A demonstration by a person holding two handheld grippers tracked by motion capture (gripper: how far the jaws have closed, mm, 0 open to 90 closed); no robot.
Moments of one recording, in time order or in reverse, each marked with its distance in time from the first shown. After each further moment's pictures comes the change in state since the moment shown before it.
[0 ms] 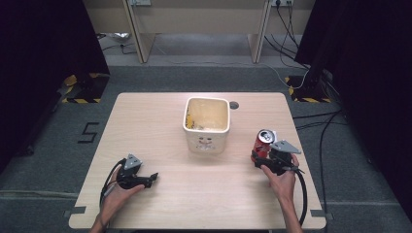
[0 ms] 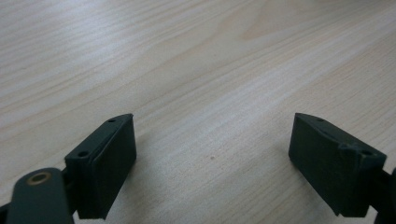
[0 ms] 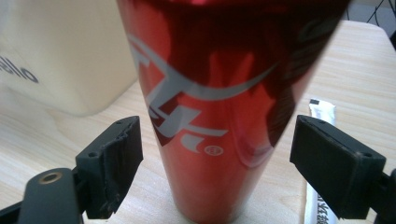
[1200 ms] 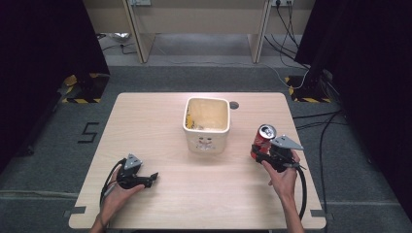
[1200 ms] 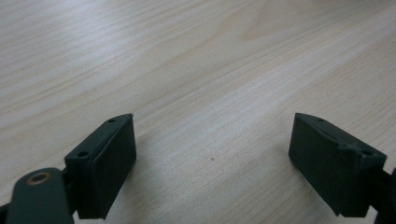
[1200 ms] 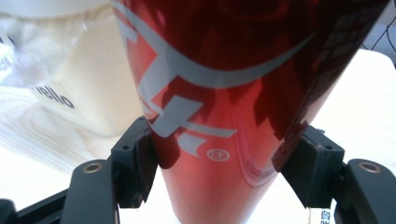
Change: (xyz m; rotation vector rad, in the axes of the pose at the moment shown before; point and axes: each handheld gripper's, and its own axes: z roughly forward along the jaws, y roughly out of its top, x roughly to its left) left arm 0.000 0.000 0.000 0.000 0.000 -0.001; right arm 0.006 0.024 -0.015 -0.052 0.046 -0.017
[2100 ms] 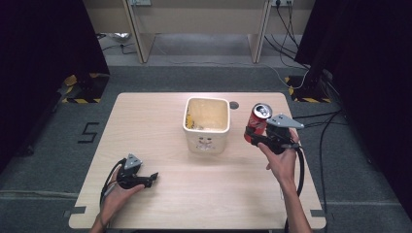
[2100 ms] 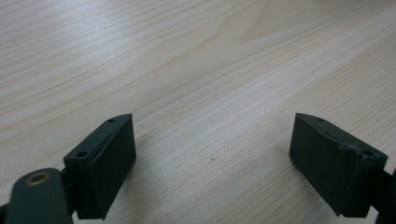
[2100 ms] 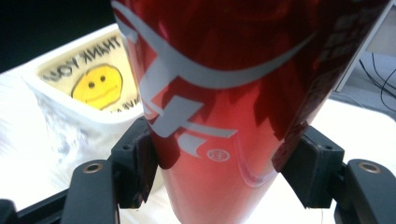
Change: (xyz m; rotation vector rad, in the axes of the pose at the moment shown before) left arm 0.000 0.000 0.000 0.002 0.001 -0.001; right arm 0.016 0.080 -0.015 -0.054 0.064 -0.033
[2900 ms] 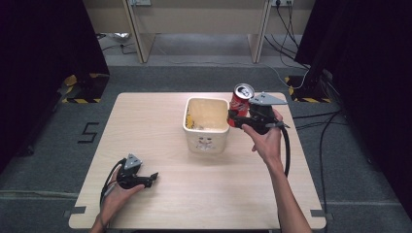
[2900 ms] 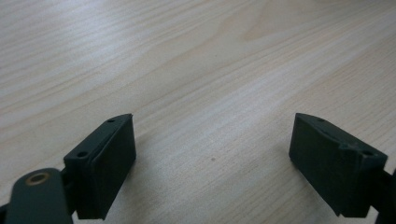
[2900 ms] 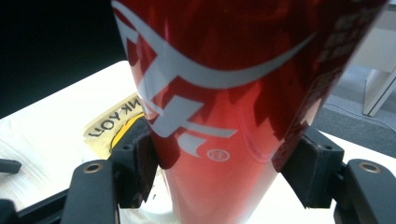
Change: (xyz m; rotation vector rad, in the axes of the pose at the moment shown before) left arm 0.000 0.000 0.000 0.000 0.000 0.000; right arm 0.026 0.059 0.028 -0.021 0.102 -0.039
